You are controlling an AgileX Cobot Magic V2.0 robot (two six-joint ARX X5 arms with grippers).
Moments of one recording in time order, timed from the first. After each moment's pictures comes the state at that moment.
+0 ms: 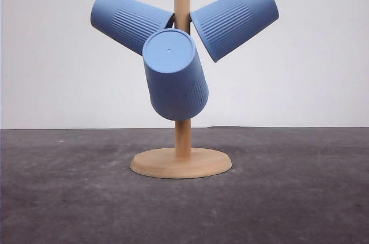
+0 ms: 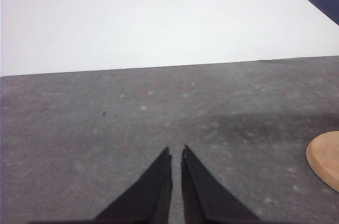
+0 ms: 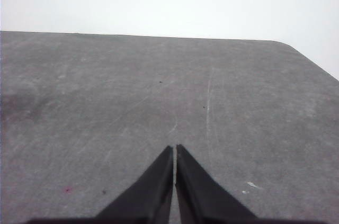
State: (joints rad) left_arx -0.02 0.00 0.03 -0.03 0.10 0.04; right_arx -0.05 0.00 0.01 -0.11 0.00 0.01
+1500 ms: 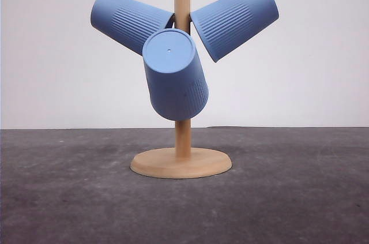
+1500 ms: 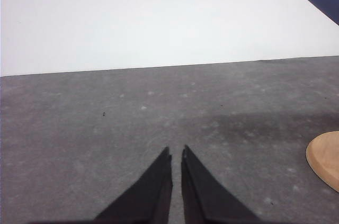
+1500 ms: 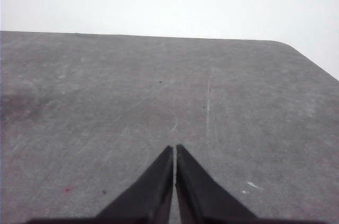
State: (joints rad) left_arx -0.02 0.00 0.03 -0.03 0.10 0.04; right_arx -0.05 0.00 0.01 -0.12 0.00 0.01
